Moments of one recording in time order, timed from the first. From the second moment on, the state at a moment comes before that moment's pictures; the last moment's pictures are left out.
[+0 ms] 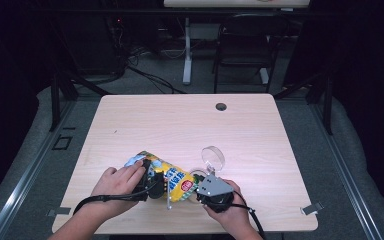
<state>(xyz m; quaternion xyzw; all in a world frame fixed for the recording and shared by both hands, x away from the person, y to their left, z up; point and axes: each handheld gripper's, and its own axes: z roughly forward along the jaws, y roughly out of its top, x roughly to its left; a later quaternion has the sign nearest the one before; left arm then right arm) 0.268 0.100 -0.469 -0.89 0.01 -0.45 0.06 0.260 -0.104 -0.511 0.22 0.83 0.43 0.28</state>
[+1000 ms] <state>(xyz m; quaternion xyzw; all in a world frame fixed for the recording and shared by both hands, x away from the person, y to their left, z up) 0.261 0.090 -0.466 -0.87 0.04 -0.49 0.10 0.263 -0.107 -0.514 0.24 0.82 0.44 0.26</state>
